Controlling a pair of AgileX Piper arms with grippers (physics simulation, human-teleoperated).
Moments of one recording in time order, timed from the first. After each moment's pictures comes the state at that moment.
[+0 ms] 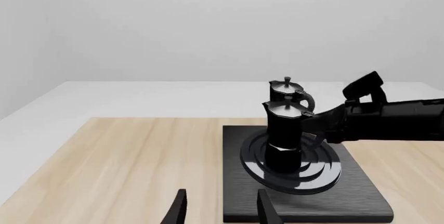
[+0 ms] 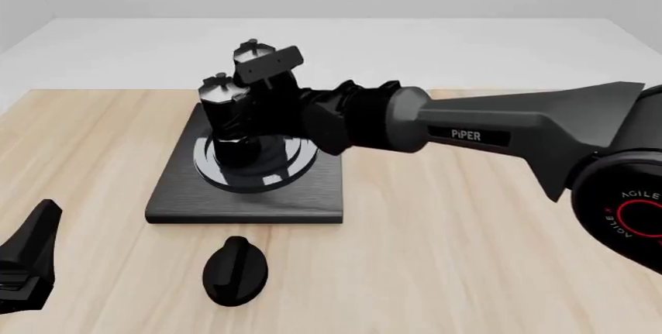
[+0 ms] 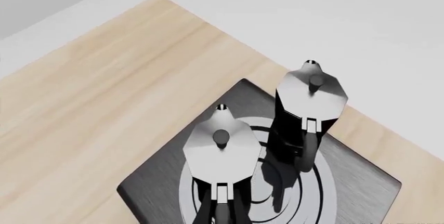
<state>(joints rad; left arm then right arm) 0.00 0.02 0.00 -0.01 0.00 0.80 2.06 -1.52 -0.02 0.08</state>
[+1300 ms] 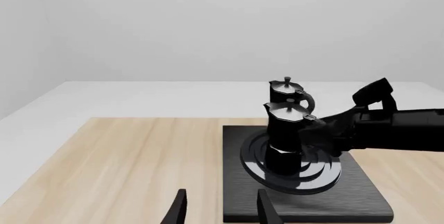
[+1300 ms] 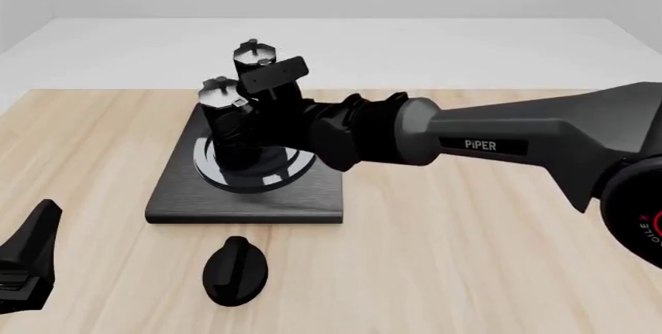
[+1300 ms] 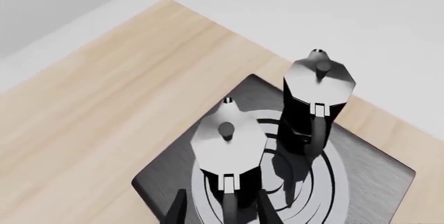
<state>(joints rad) 0.00 0.02 0.00 -0.01 0.00 0.82 2.01 -1.42 -0.10 0.13</state>
